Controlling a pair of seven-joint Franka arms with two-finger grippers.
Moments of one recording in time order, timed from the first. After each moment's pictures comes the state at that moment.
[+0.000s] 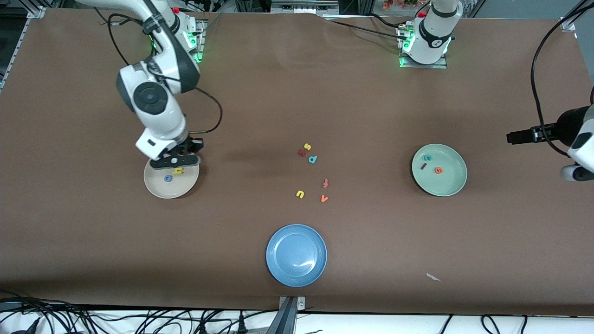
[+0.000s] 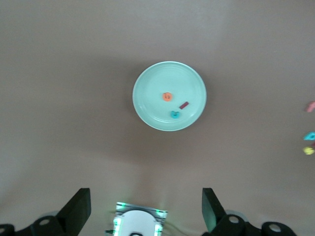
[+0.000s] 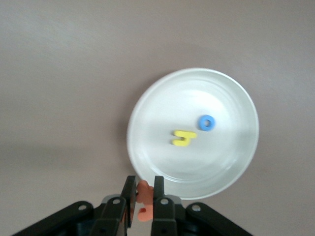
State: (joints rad) left arm 0.25 0.42 -0.28 -1.07 0.05 1.16 -0.24; right arm -0.05 0.26 0.39 -2.07 -0.32 2.21 0.35
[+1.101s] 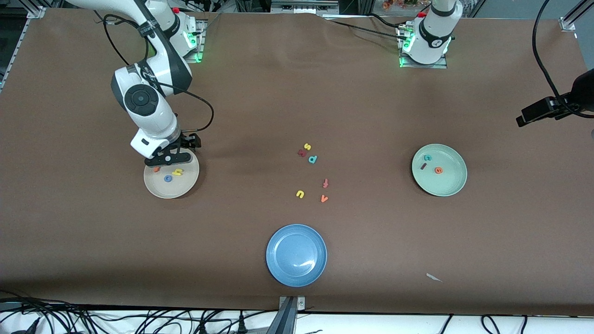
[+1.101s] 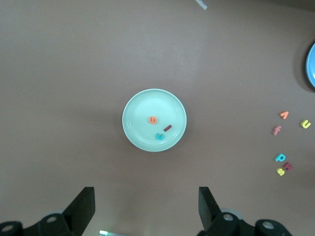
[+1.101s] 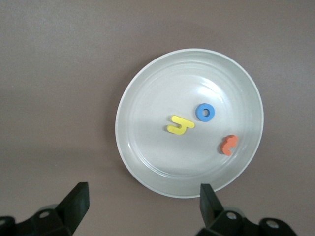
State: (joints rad) left arm 0.11 0.12 -0.09 -1.38 -0.04 1.43 -0.21; right arm -0.08 0.24 0.39 -2.15 -0.31 2.29 0.34
